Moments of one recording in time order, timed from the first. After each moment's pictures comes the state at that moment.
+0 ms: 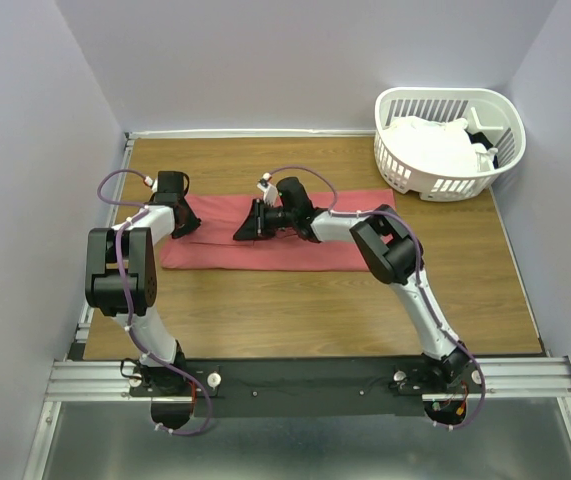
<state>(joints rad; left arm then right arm) 0.02 1.77 1.04 -0.23 -0.10 -0.53 0.70 2.42 1.63 0.37 -0.70 0.86</state>
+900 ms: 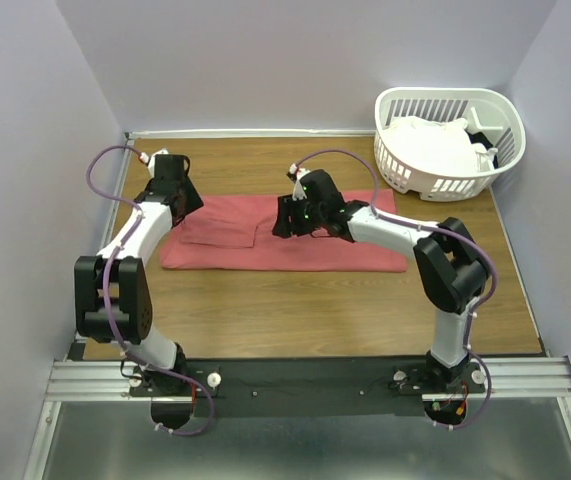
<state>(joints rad) -0.02 1.60 1.12 -0.35 -0.18 -0.49 0.69 1.94 1.34 -0.05 -0.25 0.41</state>
